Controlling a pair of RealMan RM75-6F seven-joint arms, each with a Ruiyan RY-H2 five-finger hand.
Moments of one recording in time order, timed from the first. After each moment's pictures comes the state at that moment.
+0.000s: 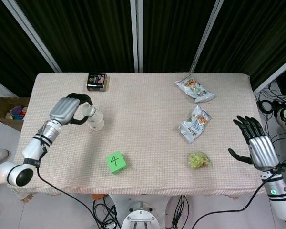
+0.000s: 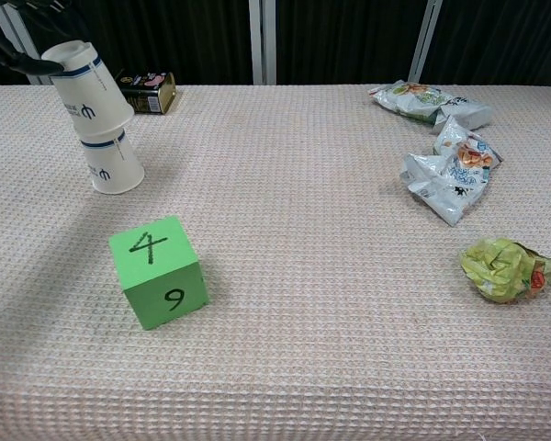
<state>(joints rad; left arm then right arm) -0.76 -1.08 -0.21 -1.68 1.10 0.83 -0.02 0.23 -1.14 0.07 -1.56 -1.62 1.48 0.19</state>
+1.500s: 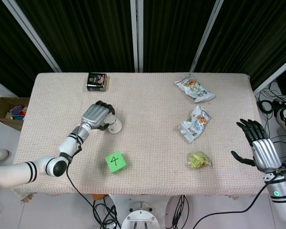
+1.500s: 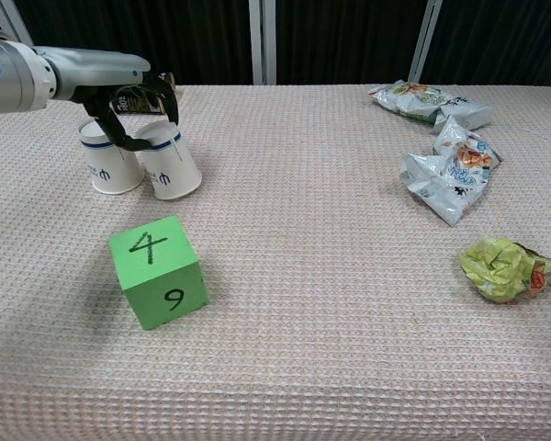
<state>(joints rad) -0.97 -1.39 -0.13 -1.47 0.84 0.75 0.36 0.21 -1.15 0.05 -1.49 -1.61 1.47 0.27</state>
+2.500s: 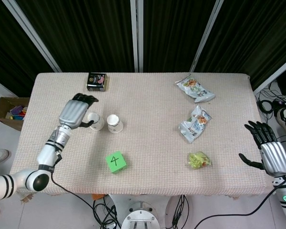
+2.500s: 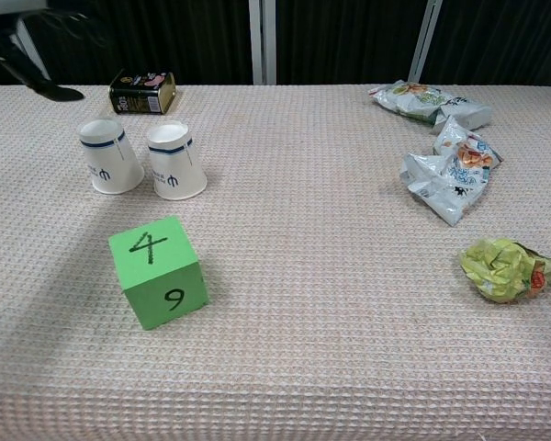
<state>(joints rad) -0.78 -1.21 -0.11 -1.70 0.97 1.09 0.31 0.17 -1.09 0.03 -1.50 -1.62 1.50 0.26</state>
